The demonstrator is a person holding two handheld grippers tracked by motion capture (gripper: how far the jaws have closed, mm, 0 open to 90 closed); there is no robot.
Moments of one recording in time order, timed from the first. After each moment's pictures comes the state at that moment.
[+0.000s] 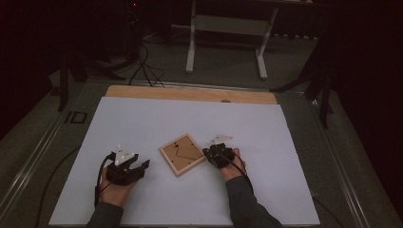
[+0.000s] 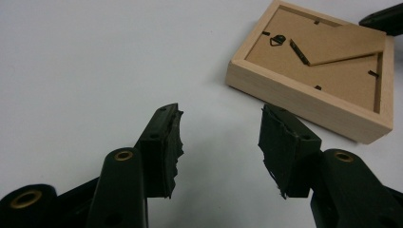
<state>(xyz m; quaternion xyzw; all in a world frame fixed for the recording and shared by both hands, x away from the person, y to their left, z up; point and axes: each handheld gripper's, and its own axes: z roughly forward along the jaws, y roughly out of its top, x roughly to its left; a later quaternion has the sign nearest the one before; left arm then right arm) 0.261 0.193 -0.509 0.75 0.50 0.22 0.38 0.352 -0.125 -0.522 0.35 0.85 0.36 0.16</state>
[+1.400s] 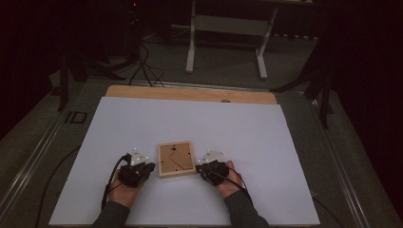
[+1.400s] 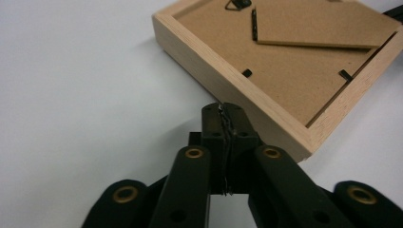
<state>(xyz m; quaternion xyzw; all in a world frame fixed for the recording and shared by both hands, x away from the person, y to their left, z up) 0.270 0.167 -0.525 0.80 0.46 0.18 0.34 0.304 -0.108 -0.529 0.29 0.89 0.34 0.13</state>
